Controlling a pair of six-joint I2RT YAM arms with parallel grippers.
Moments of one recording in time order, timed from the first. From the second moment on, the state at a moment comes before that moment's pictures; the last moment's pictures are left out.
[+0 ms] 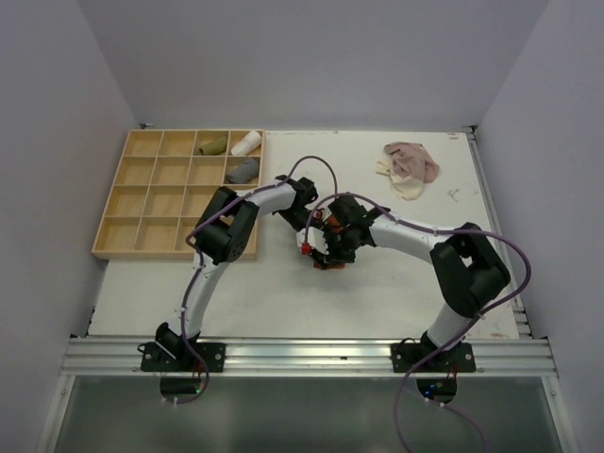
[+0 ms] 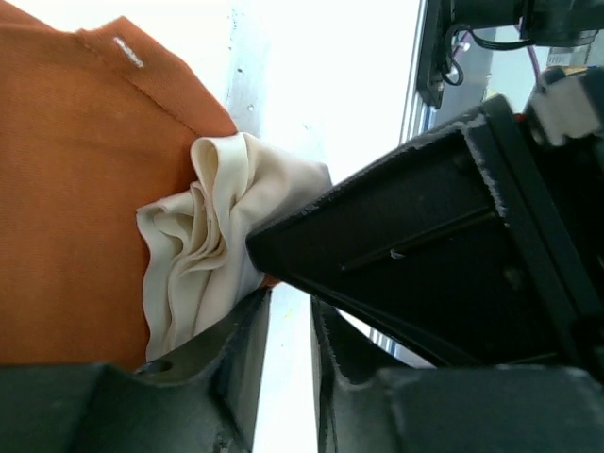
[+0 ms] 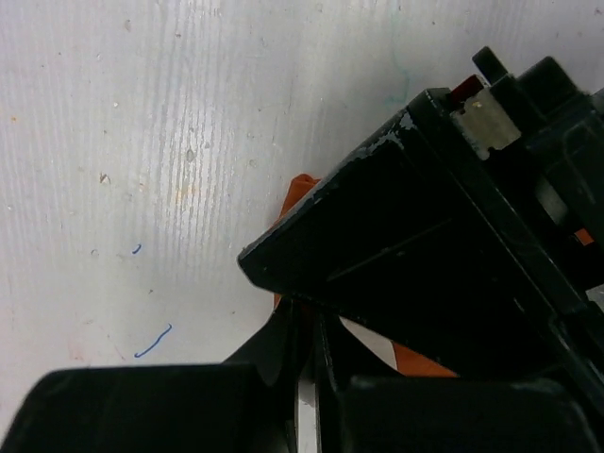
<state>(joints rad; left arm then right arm) -0.60 2.45 1.81 -1.04 1.10 0.42 0.64 1.71 1.03 -0.54 -0.40 -0.97</state>
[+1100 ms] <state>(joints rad) -0.60 1.38 0.88 -0.27 0.57 0.87 0.28 2.09 1.31 -1.21 -1.03 -1.11</state>
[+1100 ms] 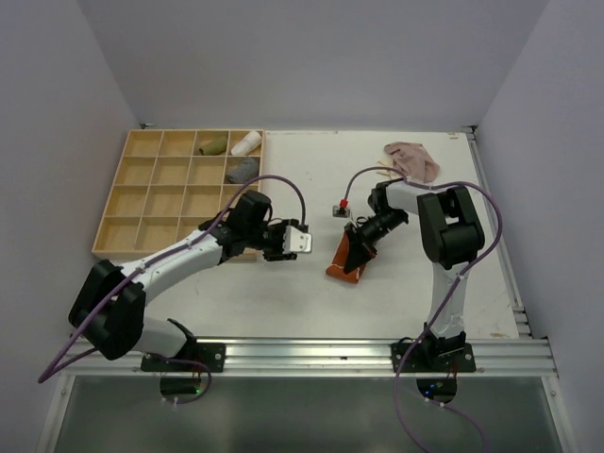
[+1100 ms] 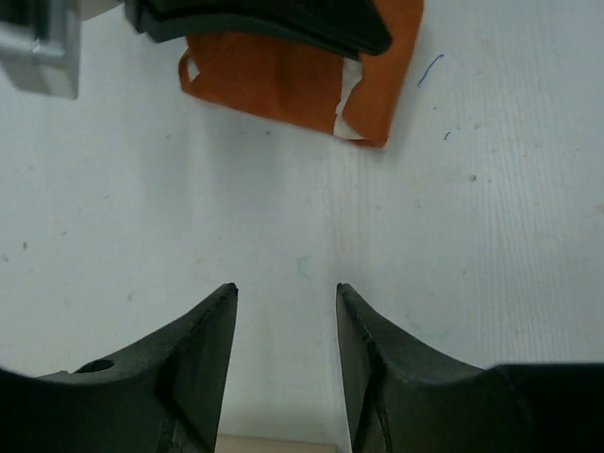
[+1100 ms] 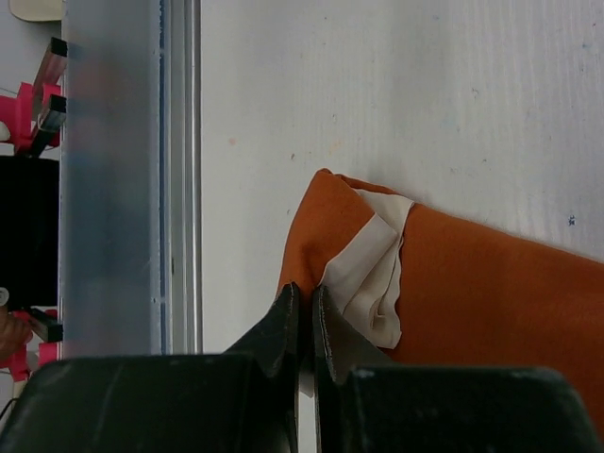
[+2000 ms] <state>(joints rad) -0.96 1.80 0.98 -0.02 0.47 0.93 0.27 2.07 1.24 -1.20 -1.04 -1.10</state>
